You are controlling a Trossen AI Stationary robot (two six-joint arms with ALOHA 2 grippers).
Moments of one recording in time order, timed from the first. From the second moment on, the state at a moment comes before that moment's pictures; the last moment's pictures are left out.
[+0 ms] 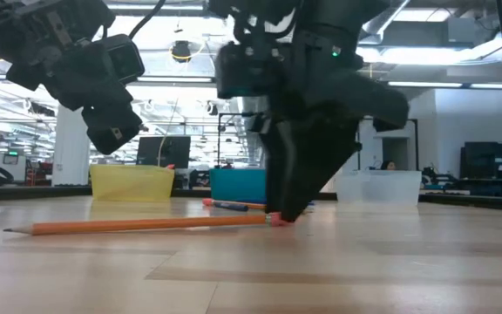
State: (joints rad) left arm -0.03 1.10 0.29 0.35 0.35 -0.52; right arm 0.31 2.15 1.56 -0.66 0.08 0.01
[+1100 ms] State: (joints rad) left arm -0.03 1.10 0.29 0.35 0.35 -0.56; right arm 0.30 2.16 1.55 -0.72 0.17 -0.05
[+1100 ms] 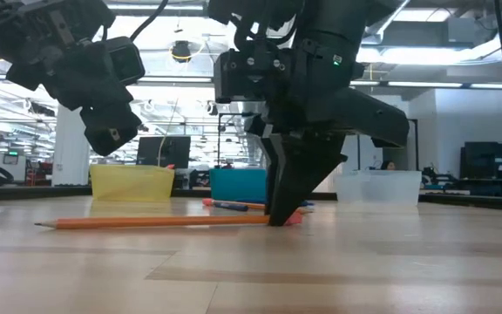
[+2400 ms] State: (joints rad) left arm -0.03 1.10 0.29 0.37 0.38 -0.62; right arm 0.31 2.16 1.79 -0.74 0.66 -0.53
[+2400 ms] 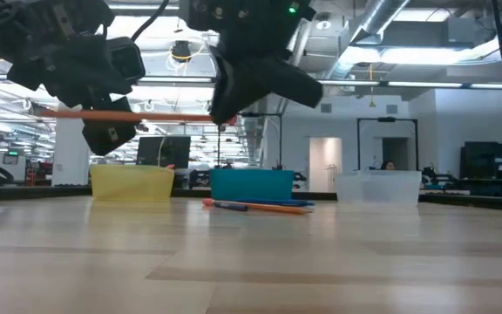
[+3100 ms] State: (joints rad) left arm -0.03 1.10 0.29 0.36 0.36 -0.60; right arm 0.29 2.16 1.79 -0.59 0.71 -0.71
